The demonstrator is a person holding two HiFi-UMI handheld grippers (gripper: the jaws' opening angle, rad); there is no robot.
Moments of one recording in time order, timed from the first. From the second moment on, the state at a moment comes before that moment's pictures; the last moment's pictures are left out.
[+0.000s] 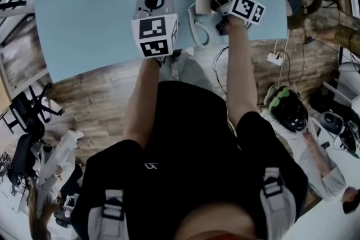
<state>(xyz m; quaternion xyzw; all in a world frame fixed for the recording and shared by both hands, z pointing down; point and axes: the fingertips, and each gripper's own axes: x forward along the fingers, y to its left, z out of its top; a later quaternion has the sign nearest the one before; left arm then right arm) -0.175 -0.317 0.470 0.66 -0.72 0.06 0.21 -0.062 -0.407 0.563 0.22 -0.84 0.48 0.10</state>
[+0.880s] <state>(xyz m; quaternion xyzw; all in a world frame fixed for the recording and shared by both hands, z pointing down) -0.154 -0.337 0.402 0.69 -0.71 0.03 0.14 -0.030 -0.419 0.387 0.39 -0.91 0.13 0.04</state>
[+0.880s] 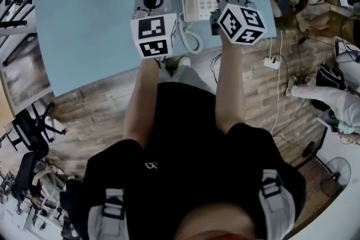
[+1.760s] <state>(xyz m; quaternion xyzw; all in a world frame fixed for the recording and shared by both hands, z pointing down) -0.109 -0.327 0.308 0.71 -0.70 0.00 0.04 0.014 -0.371 0.278 0.39 -0.92 -0.06 0.03</state>
